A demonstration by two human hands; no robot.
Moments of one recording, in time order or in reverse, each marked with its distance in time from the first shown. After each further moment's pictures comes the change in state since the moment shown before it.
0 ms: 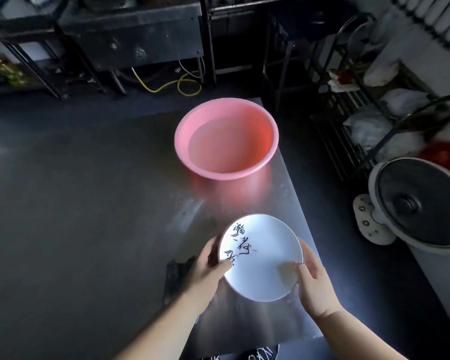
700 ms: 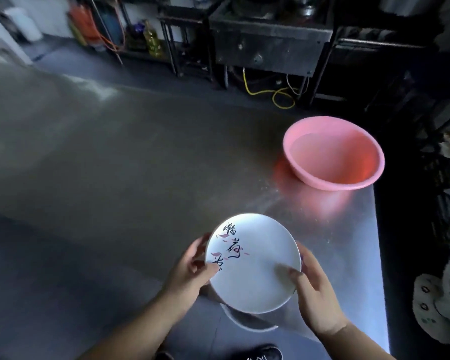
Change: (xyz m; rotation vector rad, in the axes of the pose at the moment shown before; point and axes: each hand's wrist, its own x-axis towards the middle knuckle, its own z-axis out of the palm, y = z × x) left_hand -0.185 -0.033 -0.115 -0.342 0.340 0.151; right_hand -0.087 -0.067 0.113 -0.100 -0.446 -0.192
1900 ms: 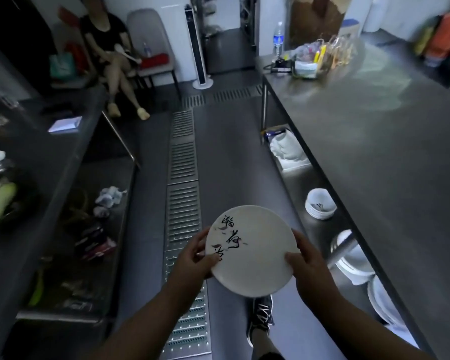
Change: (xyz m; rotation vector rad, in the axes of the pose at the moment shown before) left_hand -0.315 -0.106 -0.663 -0.501 1.131 0.097; right_hand -0.050 -0.028 0.823 -0.142 -1.045 -0.022
